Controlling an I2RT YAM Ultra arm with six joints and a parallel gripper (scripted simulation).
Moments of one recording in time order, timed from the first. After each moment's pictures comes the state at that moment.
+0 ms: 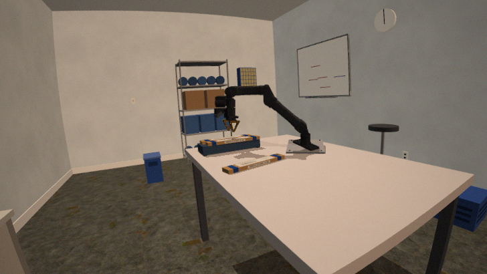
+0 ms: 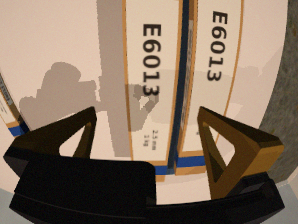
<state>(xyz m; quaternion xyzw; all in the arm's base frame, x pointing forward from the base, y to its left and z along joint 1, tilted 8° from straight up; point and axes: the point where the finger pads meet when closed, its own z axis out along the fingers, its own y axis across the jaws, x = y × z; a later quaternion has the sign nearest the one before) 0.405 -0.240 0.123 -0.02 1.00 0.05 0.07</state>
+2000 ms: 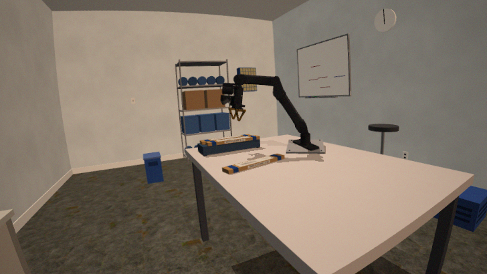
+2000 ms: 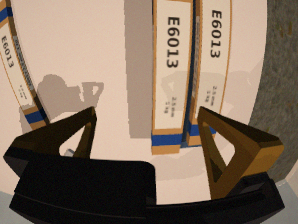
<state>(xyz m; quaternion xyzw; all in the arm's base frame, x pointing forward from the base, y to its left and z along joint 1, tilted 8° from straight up) 0.374 -0.206 0.198 -0.02 0.99 0.02 0.11</state>
